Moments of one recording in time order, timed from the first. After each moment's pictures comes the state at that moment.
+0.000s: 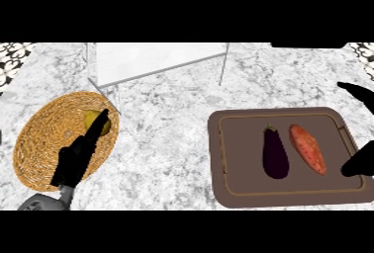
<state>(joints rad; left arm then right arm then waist) -0.09 0.45 -0.35 -1.42 0.22 0.19 -0.01 -0.36 -0.98 0.31 -1.77 0.04 0.31 0.89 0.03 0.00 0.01</state>
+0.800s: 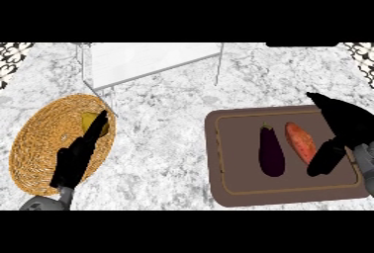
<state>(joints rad) -0.07 0.42 -0.31 -1.41 0.19 0.17 -0.02 -0.44 -0.81 0.46 -1.71 0.18 0.31 1.04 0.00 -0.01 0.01</state>
